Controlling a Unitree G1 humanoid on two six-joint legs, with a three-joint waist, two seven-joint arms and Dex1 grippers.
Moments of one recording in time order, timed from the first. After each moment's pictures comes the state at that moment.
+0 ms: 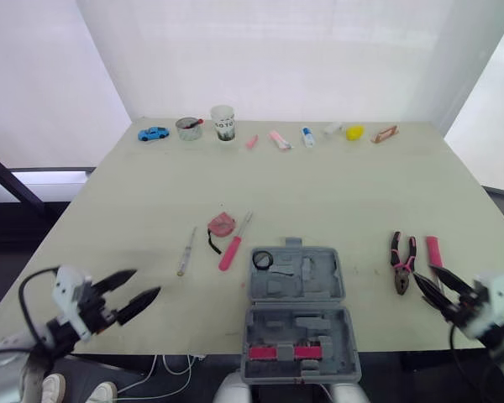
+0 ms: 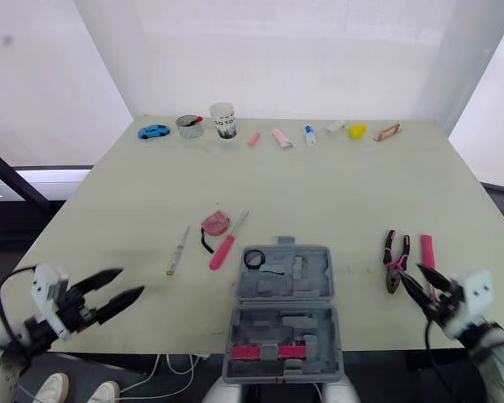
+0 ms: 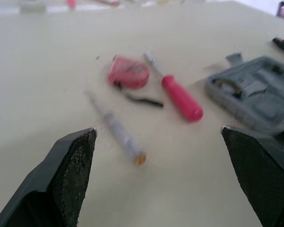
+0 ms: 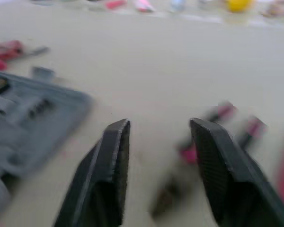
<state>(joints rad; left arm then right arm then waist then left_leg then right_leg) 0.18 0.70 0.47 0.26 -0.54 0.09 -1.13 0.31 -0.39 -0.49 -0.18 0.43 0.14 0.80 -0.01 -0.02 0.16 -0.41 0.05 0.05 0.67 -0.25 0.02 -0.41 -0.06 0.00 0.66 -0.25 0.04</state>
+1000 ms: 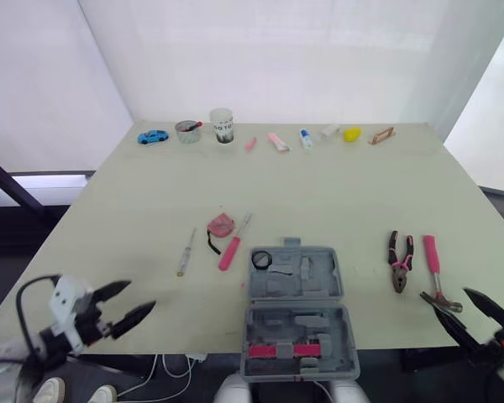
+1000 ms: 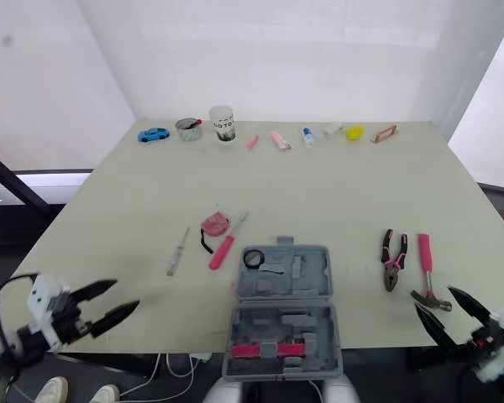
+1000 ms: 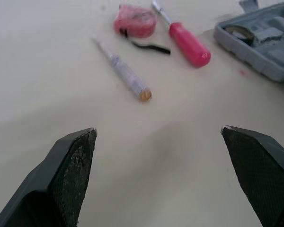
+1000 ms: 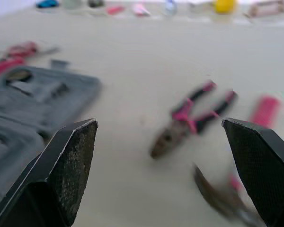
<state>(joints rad) 0.17 0.75 0.43 0.20 -0.47 0.04 -1.09 0.47 -0.45 -0.47 -0.28 0.59 0.04 0.89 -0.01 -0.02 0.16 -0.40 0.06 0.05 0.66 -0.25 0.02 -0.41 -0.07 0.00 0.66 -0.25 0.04</state>
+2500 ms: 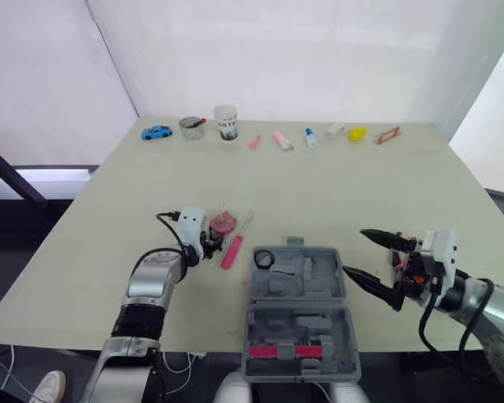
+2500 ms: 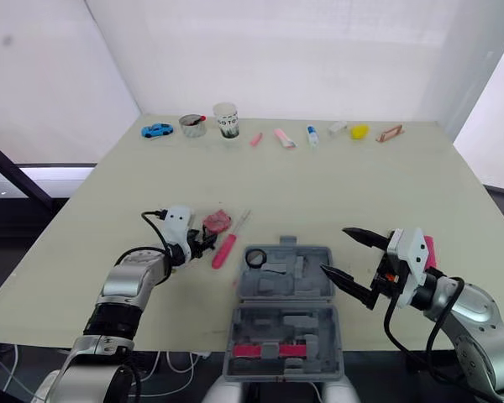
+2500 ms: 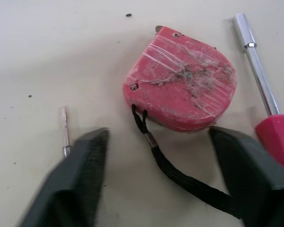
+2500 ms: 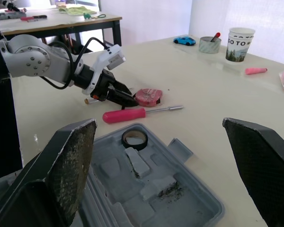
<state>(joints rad) -0.47 0.41 0.07 0.31 -0.16 0.59 -0.38 0.06 -0.60 -0.13 -0.51 0.60 0.30 0.84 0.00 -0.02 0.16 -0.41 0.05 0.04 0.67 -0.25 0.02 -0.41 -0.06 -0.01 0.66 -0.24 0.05</state>
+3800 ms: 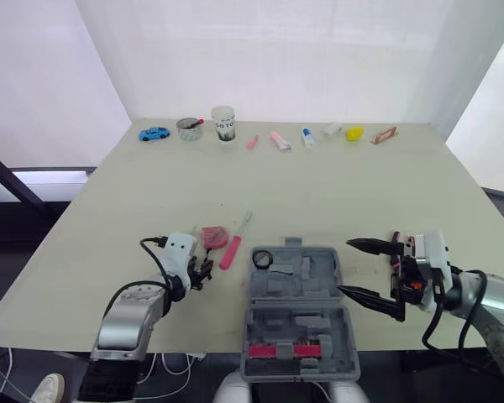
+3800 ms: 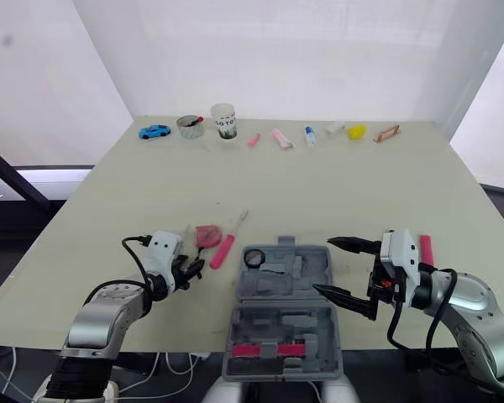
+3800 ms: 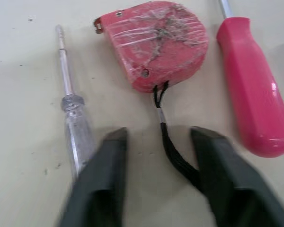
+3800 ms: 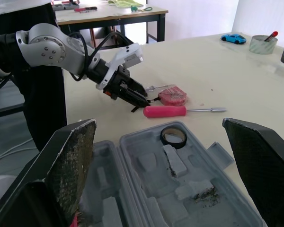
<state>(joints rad) -0.14 0.45 0.10 -0.13 -0.18 0.75 -0.34 0.00 -0.67 -0.09 -0.48 0.63 0.32 1.01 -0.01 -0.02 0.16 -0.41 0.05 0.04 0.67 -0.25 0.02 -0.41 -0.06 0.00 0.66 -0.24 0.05</state>
